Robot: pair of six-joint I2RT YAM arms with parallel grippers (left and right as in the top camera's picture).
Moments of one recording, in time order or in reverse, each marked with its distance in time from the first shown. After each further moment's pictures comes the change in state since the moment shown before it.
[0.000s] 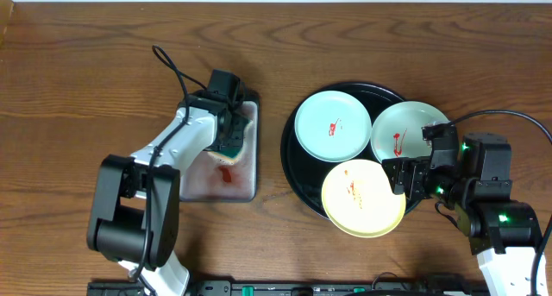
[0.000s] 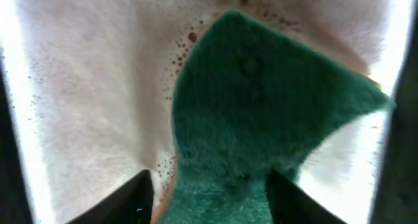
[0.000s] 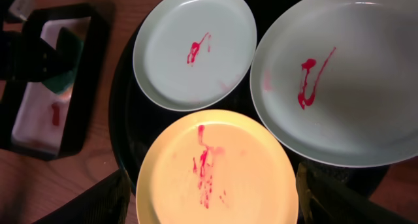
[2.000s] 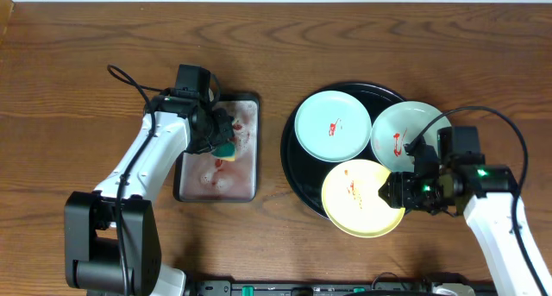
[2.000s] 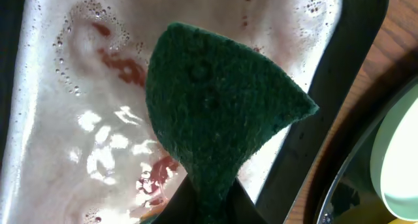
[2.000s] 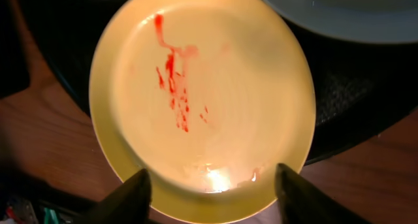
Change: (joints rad) left arm 0.114 -0.154 -0.002 -0.128 0.267 -0.259; right arm 0.000 0.293 0.001 -0.215 0.000 -0.006
